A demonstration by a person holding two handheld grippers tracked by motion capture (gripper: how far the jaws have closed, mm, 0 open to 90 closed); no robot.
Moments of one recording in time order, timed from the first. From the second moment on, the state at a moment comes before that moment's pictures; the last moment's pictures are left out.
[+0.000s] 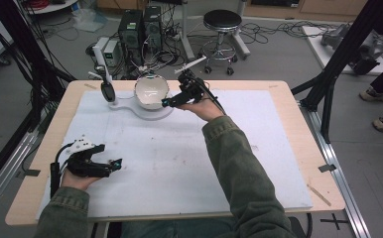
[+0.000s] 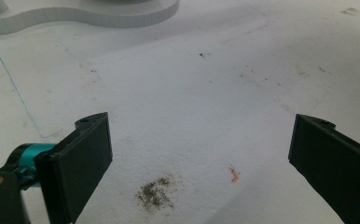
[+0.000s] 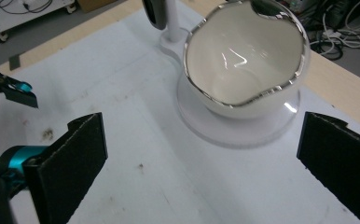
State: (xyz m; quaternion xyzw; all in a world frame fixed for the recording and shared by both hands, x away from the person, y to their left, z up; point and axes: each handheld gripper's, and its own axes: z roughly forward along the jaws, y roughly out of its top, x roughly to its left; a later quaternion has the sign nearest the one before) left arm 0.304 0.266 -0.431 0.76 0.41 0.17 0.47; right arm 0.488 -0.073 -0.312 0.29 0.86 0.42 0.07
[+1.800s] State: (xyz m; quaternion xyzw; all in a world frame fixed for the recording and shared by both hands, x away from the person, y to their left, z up) left arm 0.302 0.263 -0.431 0.77 0.40 0.16 0.47; right arm 0.382 -0.223 -0.366 0.36 0.82 0.42 0.10
